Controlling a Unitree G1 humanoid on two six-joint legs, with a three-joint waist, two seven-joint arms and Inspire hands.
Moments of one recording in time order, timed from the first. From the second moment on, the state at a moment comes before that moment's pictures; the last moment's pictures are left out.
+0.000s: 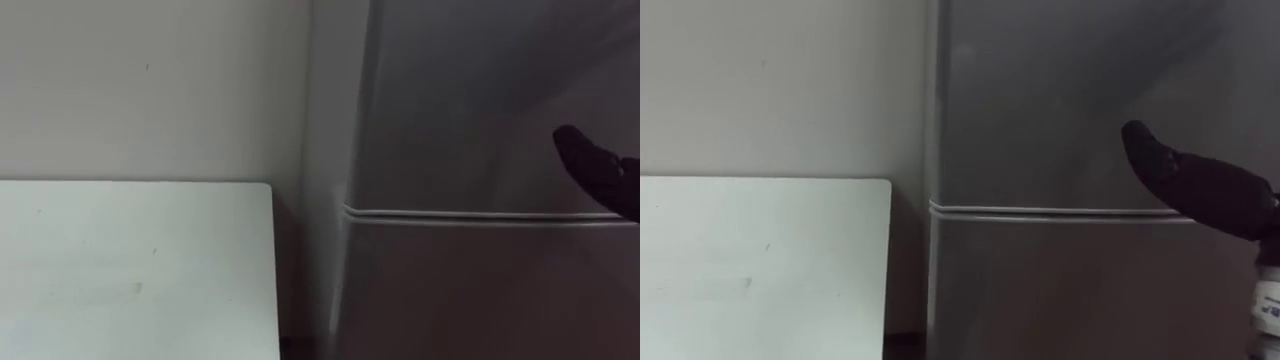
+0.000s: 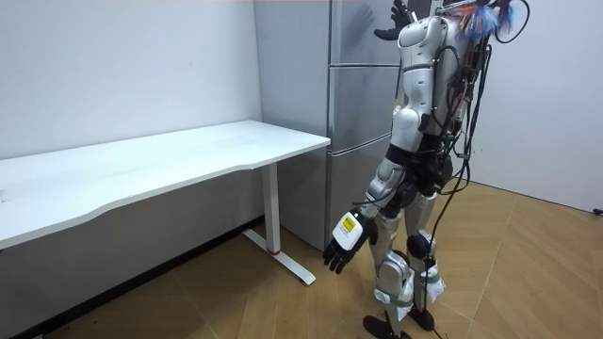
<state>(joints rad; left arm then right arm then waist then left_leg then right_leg) 0.25 0.24 0.07 1.12 0.32 0.00 0.27 -0.10 -0.50 -0.14 -0.41 0.03 -0.14 -0.49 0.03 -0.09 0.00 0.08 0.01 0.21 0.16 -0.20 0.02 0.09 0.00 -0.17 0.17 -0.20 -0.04</state>
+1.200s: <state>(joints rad) 0.21 0.26 0.06 1.08 0.42 0.14 0.12 -0.34 -0.50 -0.06 0.09 -0.30 -0.13 -0.53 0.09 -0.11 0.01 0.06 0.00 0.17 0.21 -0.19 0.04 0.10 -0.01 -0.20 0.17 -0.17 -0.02</state>
